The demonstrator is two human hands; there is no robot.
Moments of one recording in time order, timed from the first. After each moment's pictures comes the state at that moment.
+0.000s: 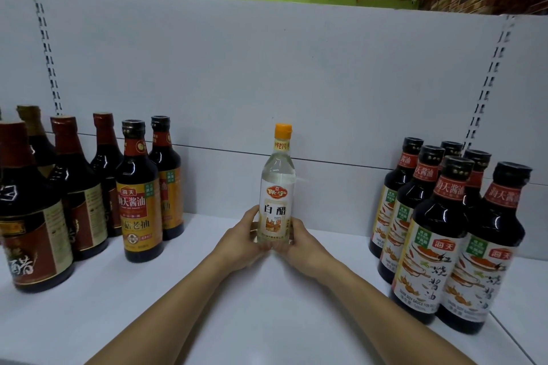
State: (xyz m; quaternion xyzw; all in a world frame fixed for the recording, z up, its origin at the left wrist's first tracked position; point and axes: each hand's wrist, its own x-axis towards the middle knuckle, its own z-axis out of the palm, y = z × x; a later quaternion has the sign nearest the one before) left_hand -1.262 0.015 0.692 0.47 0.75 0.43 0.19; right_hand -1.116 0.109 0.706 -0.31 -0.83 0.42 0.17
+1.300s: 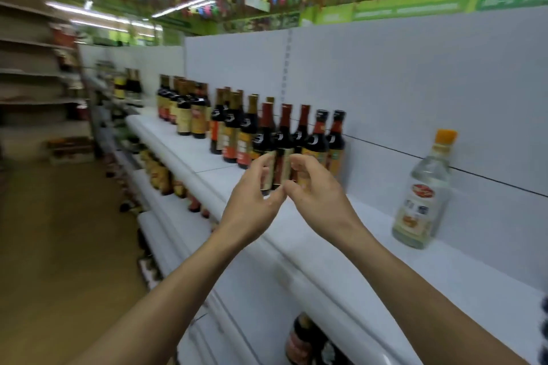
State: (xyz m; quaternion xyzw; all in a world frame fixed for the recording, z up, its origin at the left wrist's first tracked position) left_hand -1.148 -0.244 0.761 0.19 0.79 0.55 -0.16; right_hand -1.123 -0.104 0.788 0.09 -0.89 0.39 0.24
